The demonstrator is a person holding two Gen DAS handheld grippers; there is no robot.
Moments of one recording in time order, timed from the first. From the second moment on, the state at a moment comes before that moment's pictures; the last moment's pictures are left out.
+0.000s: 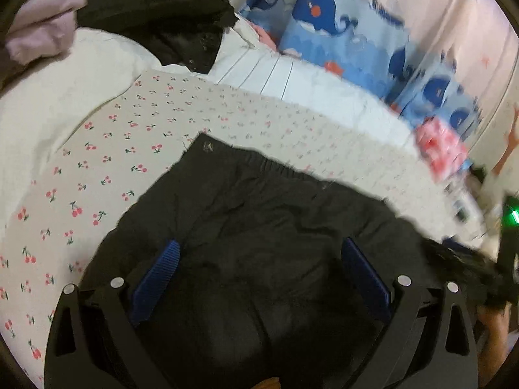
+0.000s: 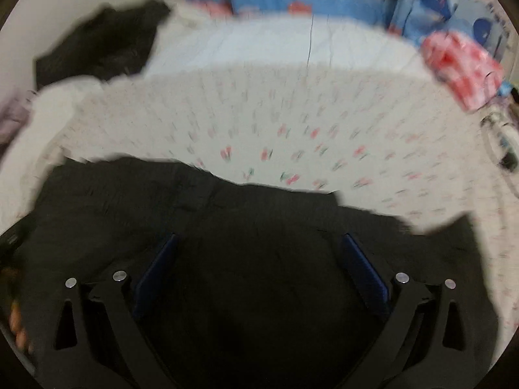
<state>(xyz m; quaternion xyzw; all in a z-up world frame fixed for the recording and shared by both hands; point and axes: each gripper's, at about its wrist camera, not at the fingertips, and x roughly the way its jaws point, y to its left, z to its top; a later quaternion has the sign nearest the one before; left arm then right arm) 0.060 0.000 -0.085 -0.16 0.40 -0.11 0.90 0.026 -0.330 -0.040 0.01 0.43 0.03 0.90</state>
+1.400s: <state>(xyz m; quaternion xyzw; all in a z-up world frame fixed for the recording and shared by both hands) -0.079 0.037 -0.110 -0.40 0.49 -0.17 0.76 -0.155 -0.203 -0.034 -0.10 0.44 0.22 0.87</state>
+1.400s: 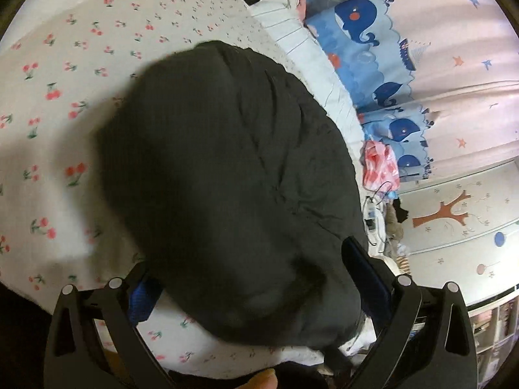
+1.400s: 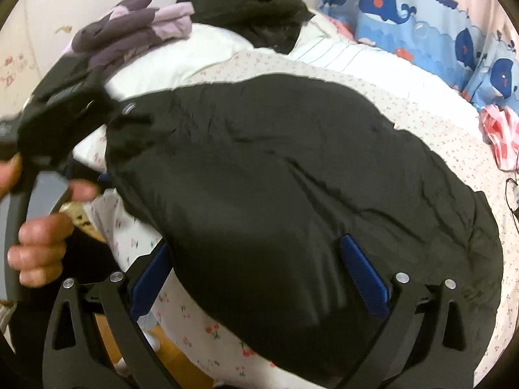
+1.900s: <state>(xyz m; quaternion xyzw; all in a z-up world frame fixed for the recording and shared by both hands) -0.075 0.027 -0.119 -0.34 0.52 -0.13 0.77 -0.246 -0.511 -0.122 0.51 0.39 0.08 0.76</state>
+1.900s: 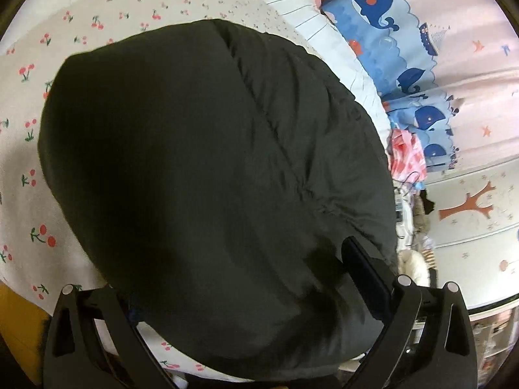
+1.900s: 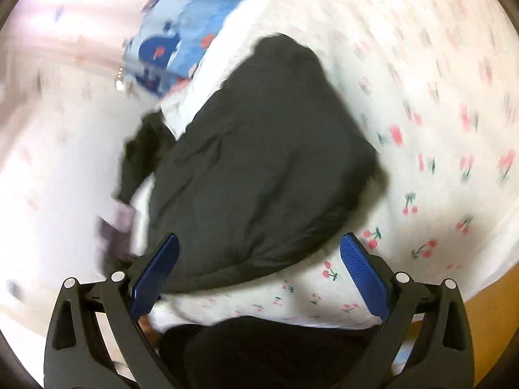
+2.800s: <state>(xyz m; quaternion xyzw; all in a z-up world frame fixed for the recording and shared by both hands) -0.119 0.071 -0.114 -0.35 0.46 -0.13 0.80 -0.285 -0.511 -0.112 0.48 0.35 0.04 0.80</state>
